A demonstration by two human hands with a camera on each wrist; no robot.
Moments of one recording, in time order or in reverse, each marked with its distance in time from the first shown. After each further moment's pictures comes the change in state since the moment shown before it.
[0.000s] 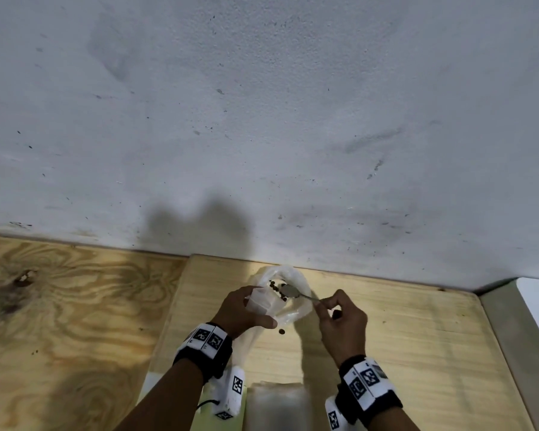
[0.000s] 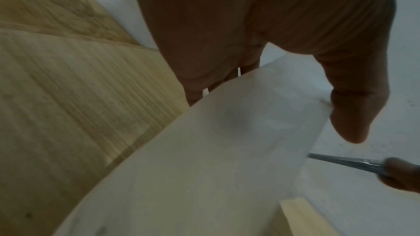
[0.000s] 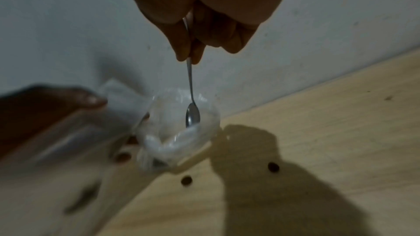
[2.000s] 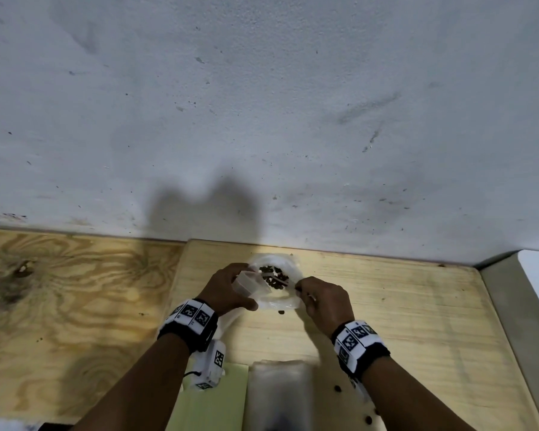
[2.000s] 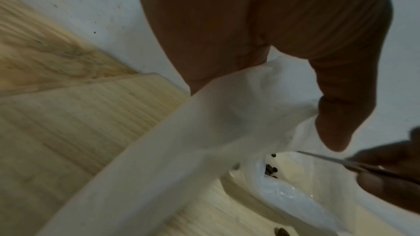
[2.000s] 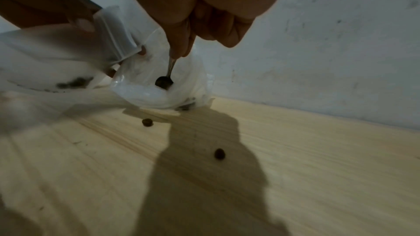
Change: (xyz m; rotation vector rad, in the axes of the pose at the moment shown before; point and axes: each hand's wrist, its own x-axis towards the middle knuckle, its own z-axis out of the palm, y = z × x) left_hand 0.004 -0.004 -0.027 0.211 0.001 0.060; right_hand 0.015 0.031 0.013 -0.430 -0.353 -0.485
